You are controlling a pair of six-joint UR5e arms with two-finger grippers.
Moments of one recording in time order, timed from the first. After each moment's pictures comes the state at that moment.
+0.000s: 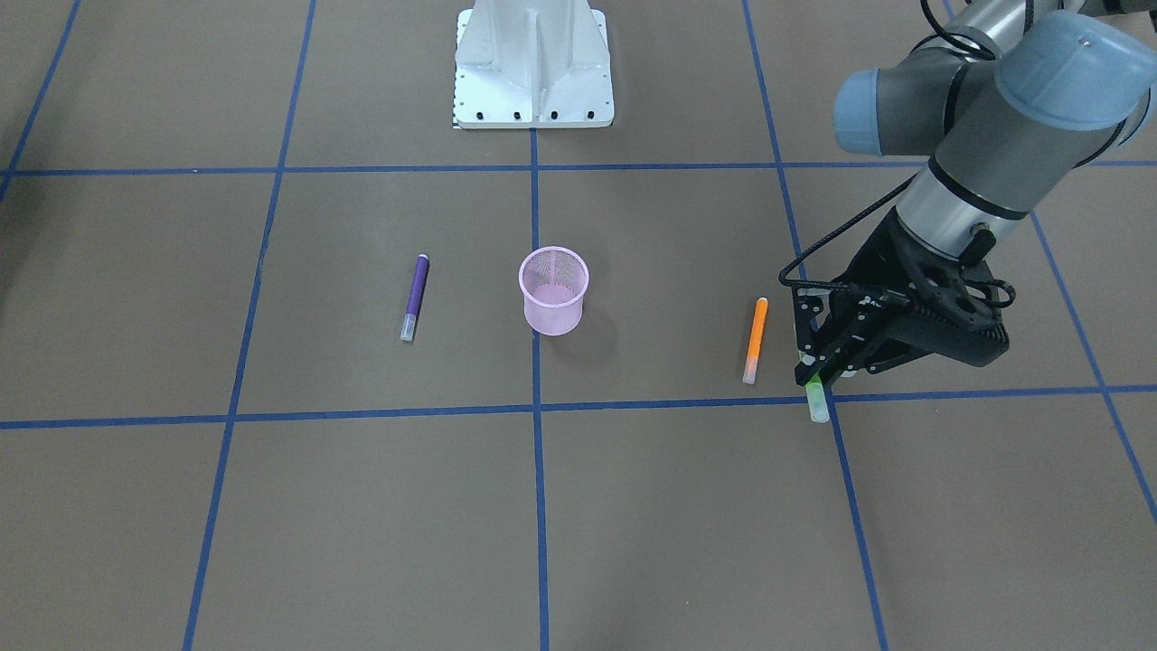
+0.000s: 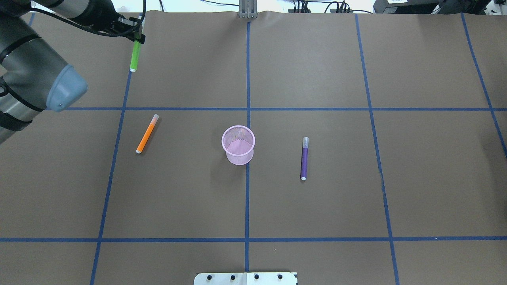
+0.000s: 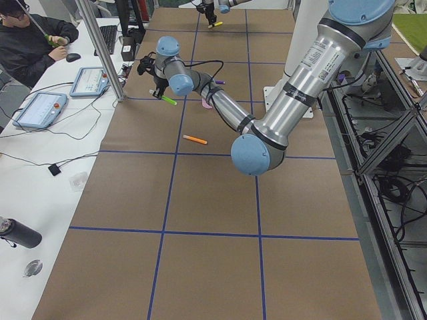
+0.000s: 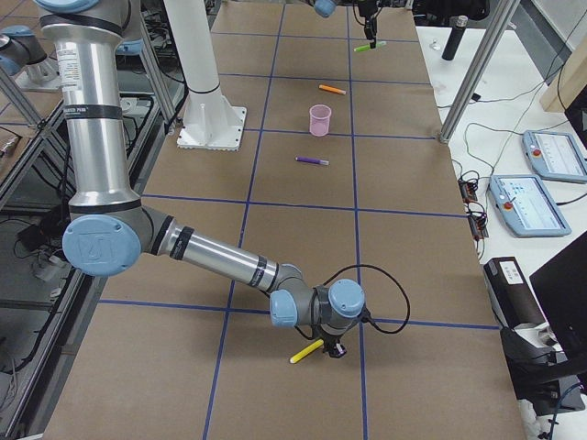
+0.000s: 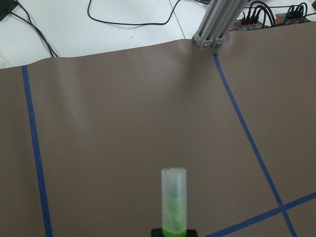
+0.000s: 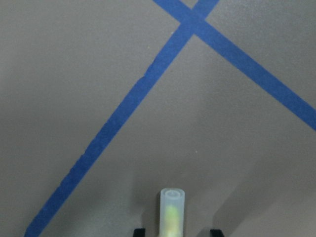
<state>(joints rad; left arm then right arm) -1.03 -2.16 -1.64 -1.91 -2.14 -0.74 1.38 -1.51 1.11 -1.14 2.29 -0.49</state>
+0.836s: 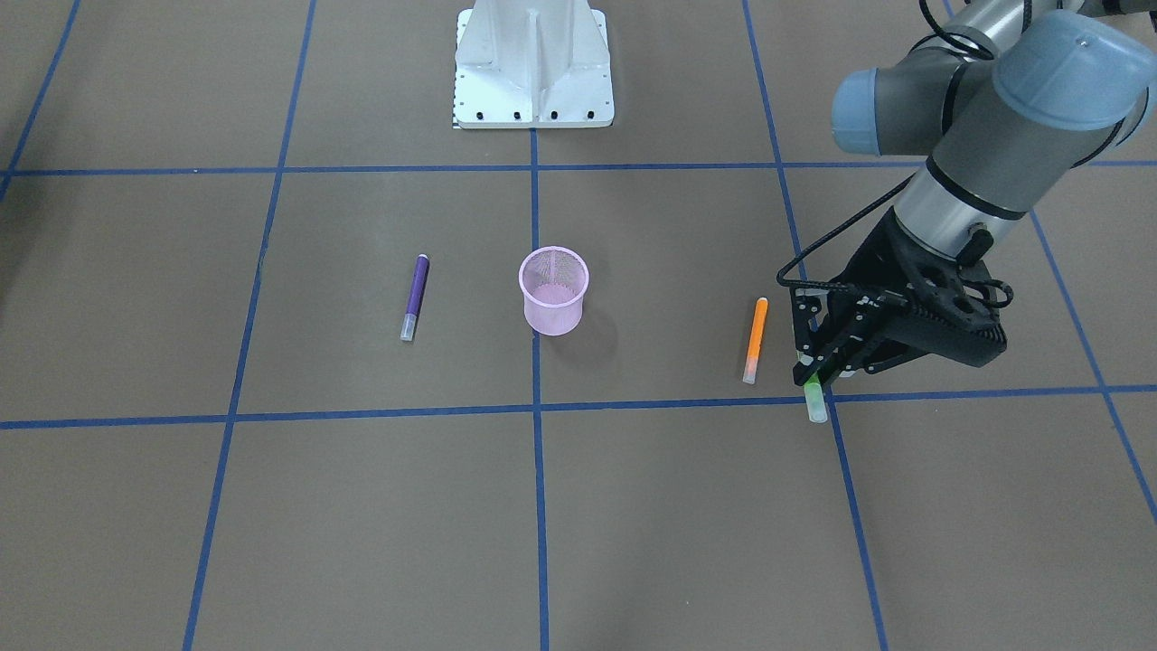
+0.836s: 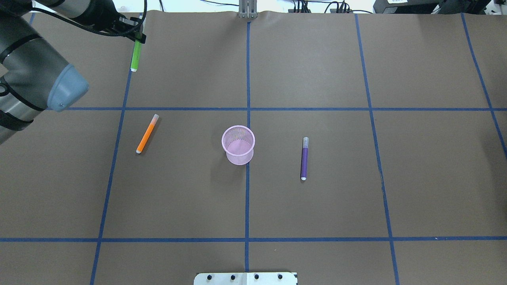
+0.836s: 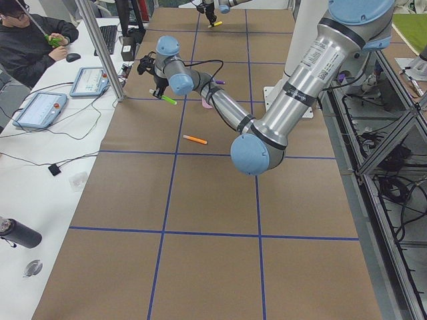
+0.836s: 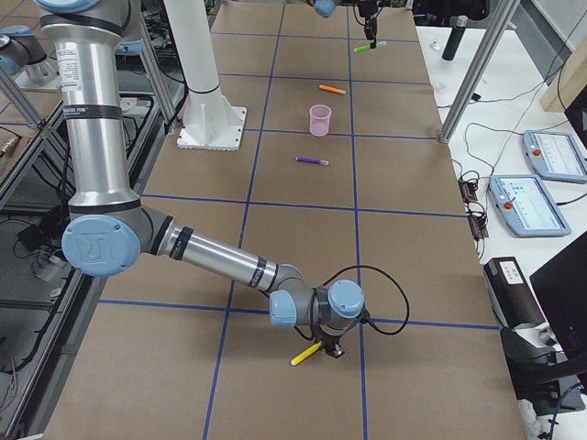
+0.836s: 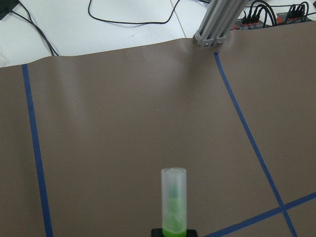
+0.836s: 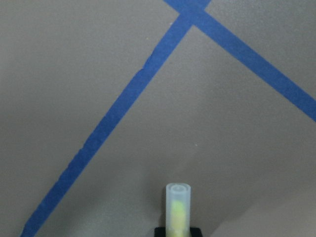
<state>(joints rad) -1.03 -2.16 -1.64 -1.91 -2.14 -0.74 1.38 -1.51 1.11 -1.14 2.29 -0.48</state>
